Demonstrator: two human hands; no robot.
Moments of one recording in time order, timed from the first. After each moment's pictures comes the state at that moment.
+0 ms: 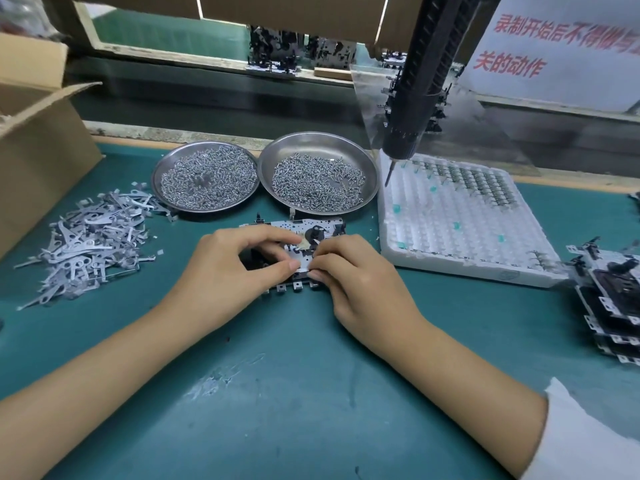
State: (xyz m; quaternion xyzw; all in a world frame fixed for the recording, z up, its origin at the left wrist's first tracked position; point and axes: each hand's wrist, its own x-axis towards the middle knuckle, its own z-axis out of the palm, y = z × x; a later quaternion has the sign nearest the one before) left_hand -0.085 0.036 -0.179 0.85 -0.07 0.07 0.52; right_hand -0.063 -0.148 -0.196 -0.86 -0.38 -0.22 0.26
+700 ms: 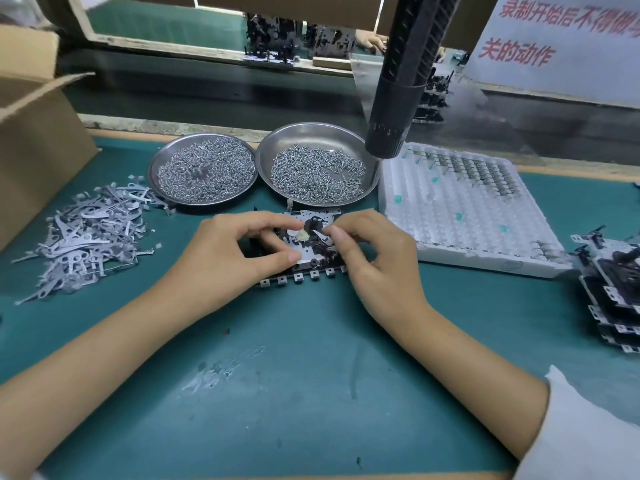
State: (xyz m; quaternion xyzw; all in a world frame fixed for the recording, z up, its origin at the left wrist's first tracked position) left_hand -0.079 0.040 -0.176 0.86 -0.09 0.05 0.50; right_hand -0.055 -0.148 -0.193 -0.82 -0.23 -0.19 0.49
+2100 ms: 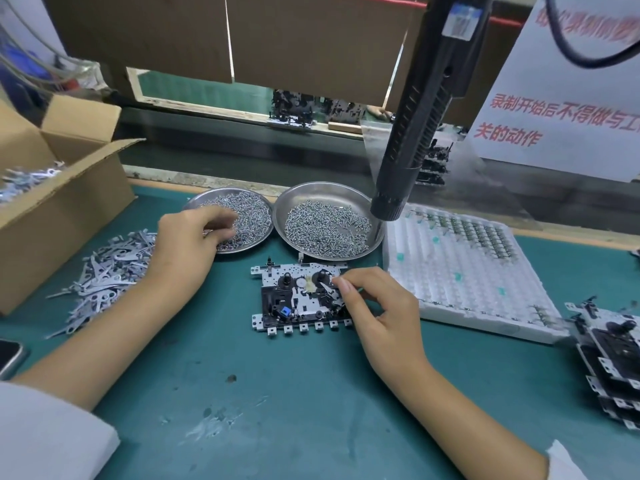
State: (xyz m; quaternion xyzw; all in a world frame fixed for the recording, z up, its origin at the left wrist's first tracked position) left_hand -0.024 0.095 -0.170 0.89 0.07 0.26 0.37; right_hand -0.055 -0.149 -0.192 -0.79 -0.23 -0.18 0.53
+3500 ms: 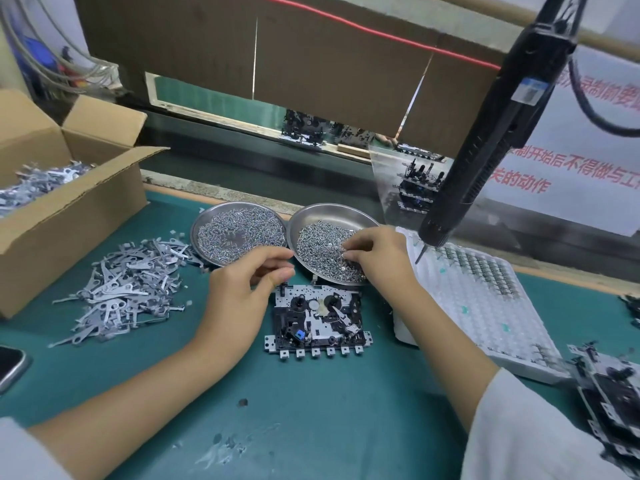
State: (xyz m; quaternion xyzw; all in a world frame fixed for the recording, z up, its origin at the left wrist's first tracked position) left_hand -0.055 0.046 -0.184 0.77 -0.01 0.27 0.58; right_hand 0.057 -0.122 -0.150 -0.92 -0.10 -0.05 0.38
